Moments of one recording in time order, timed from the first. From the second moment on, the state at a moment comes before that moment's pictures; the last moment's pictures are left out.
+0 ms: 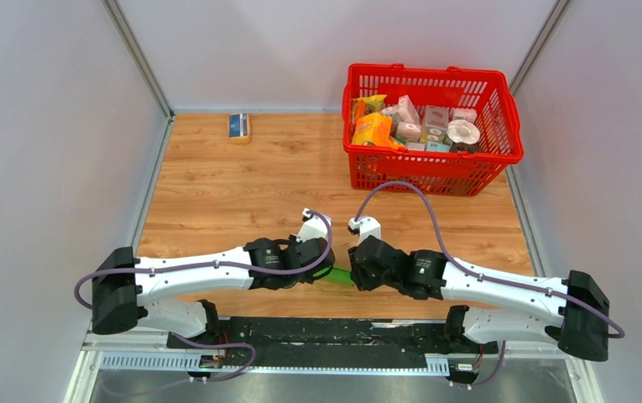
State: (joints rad) left arm -1.26 1.28 0.90 -0.68 -0.52 -0.68; right arm 1.17 1.08 0.72 -0.51 0.25 0.64
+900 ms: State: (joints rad) left arm -1.26 1.30 0.91 -0.69 -0.50 -0.68; right arm 1.10 1.12 0.79 -0.63 0.15 0.77
